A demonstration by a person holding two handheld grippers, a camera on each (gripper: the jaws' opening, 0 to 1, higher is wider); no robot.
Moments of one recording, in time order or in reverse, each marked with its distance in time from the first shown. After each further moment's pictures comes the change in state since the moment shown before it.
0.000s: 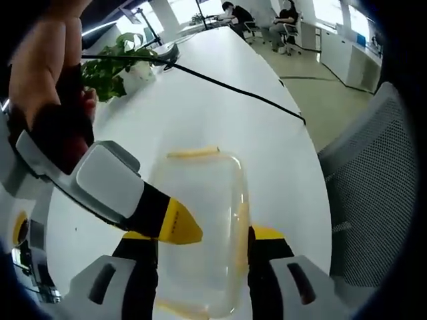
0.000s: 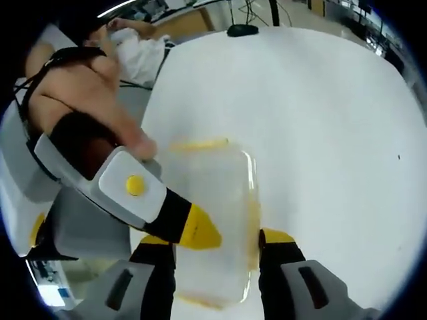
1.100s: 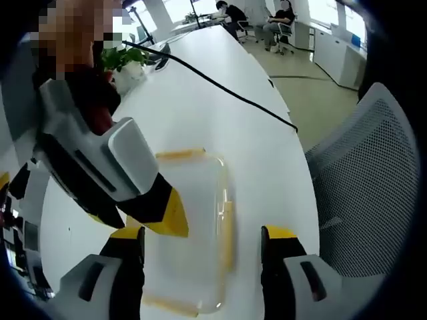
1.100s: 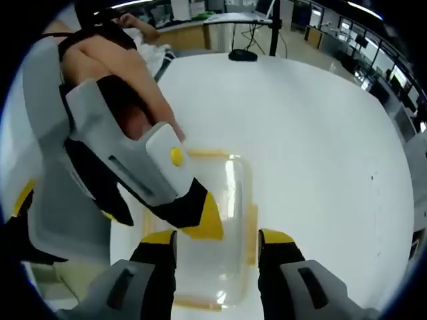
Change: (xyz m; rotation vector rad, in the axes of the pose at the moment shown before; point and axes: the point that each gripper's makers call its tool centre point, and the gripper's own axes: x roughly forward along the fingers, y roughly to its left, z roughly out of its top) left arm -0.009 -0.015 0.003 -0.027 -0.001 -0.064; right arm -0.009 0.007 0.007 -0.110 -0.156 -0.194
